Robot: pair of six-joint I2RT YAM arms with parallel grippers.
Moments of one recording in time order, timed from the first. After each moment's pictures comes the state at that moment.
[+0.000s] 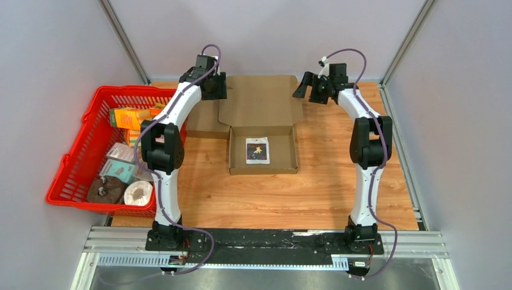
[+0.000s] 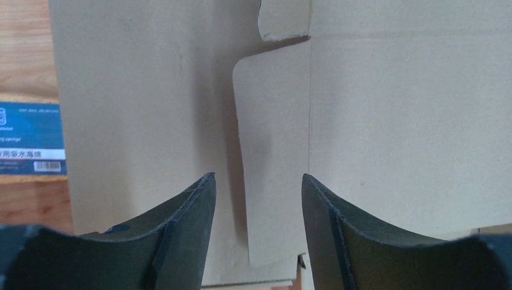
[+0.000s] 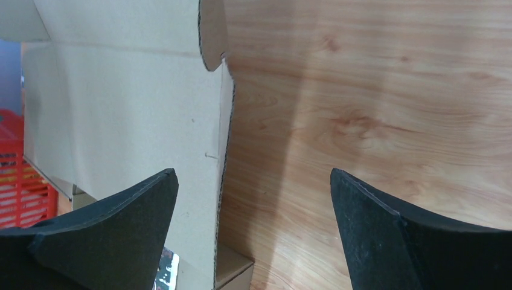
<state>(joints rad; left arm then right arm) -0.22 2.10 1.95 -0.65 0.00 -0.23 0.08 2.22 1.88 -0.35 -0.48 0.33</state>
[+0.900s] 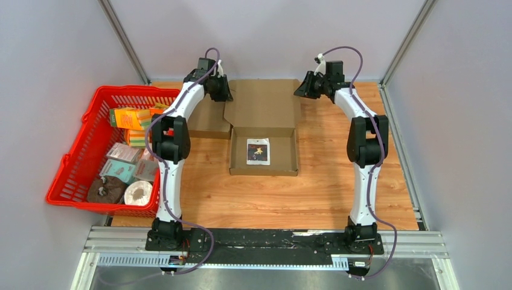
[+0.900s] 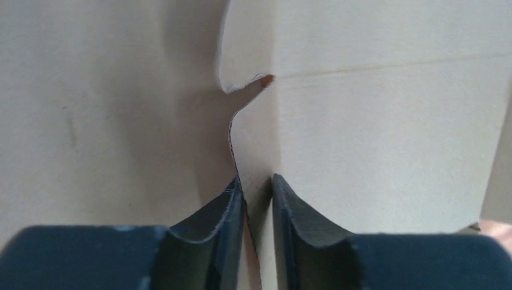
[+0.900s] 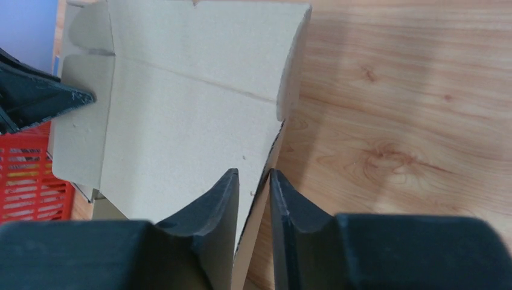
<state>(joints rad) -0.17 2.36 2.15 -0.63 0.28 -0.31 0.10 2.27 1.92 -0.28 -0.55 0.35</state>
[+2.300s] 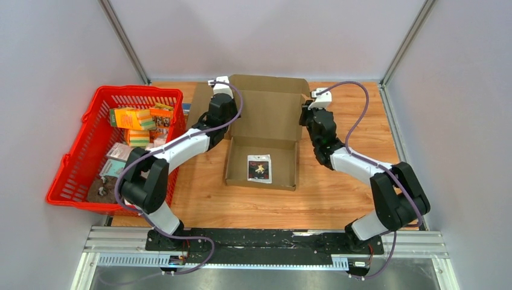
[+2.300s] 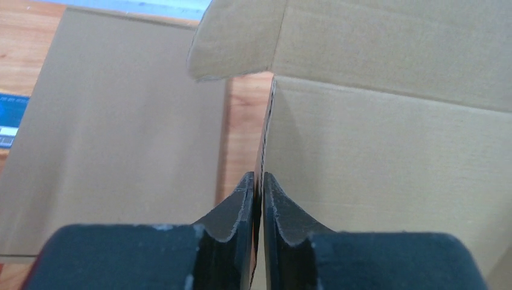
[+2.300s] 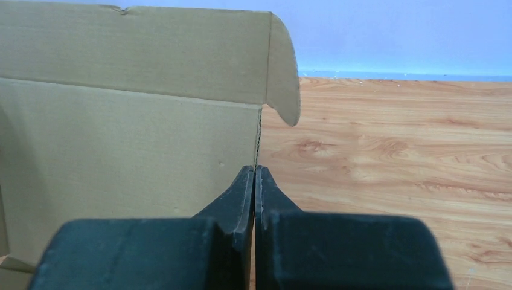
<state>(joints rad) -0.50 1.66 1.11 0.23 -0.38 -0.33 0.45 1.51 0.83 0.61 0.31 0.13</state>
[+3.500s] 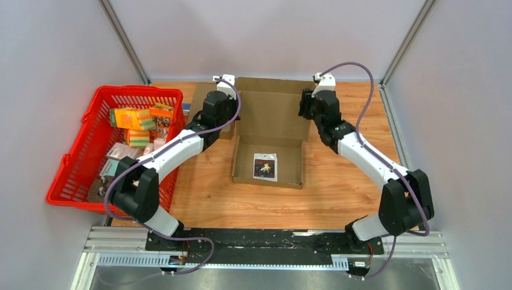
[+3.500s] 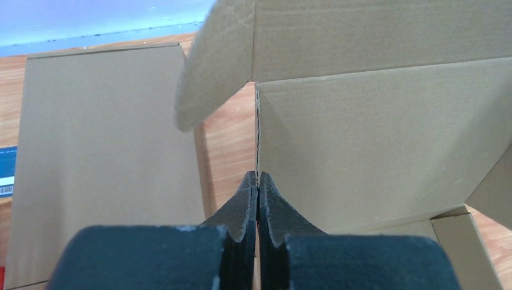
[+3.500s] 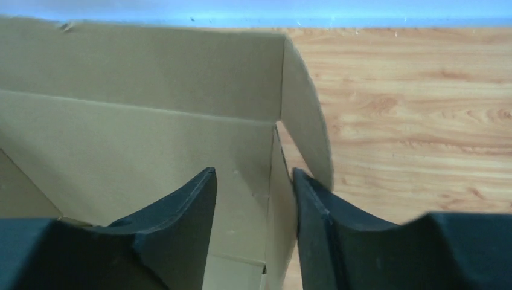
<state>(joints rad) -0.50 1.55 1.12 0.13 -0.17 -0.17 0.42 1.43 1.03 0.13 0.29 0.20</state>
